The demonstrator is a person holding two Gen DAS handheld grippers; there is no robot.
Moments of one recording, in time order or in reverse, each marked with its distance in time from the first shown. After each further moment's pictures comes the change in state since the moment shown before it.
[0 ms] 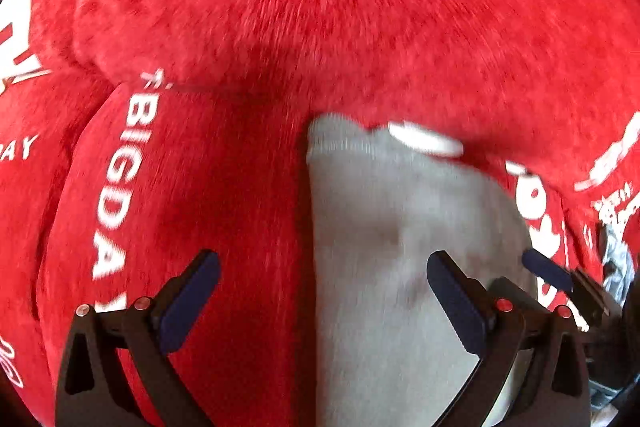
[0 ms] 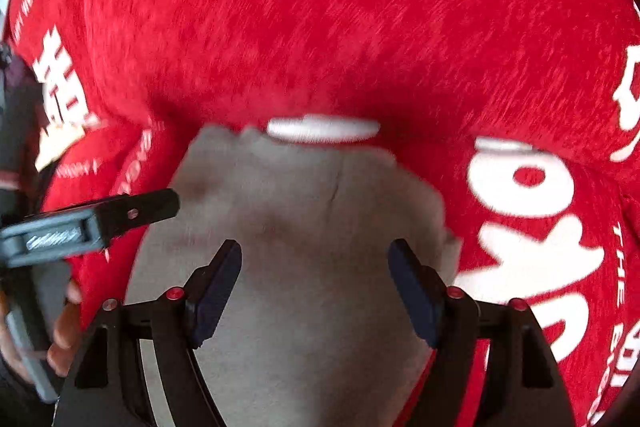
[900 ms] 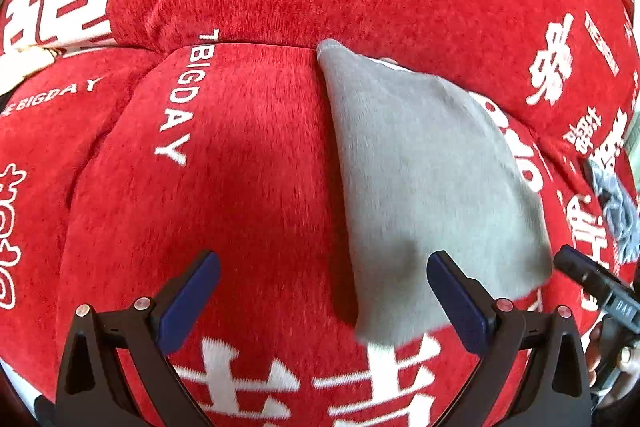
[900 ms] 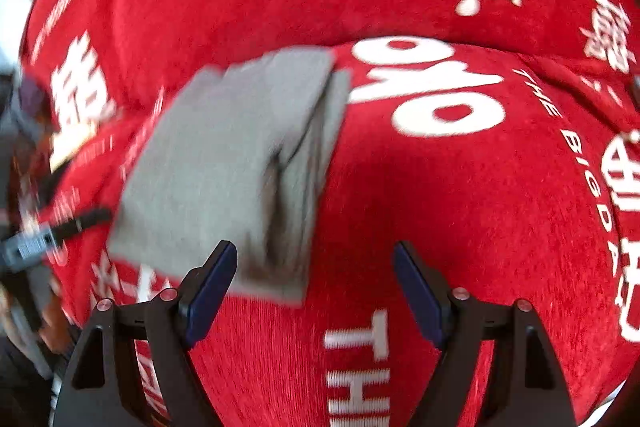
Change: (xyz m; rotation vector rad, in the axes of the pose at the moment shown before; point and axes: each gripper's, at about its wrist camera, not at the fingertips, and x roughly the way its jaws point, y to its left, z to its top) left arm -0.067 0.031 -0.139 0.092 -0.134 -0.036; right arm -0.102 -0.065 -0.167 0.274 -0.171 0.053
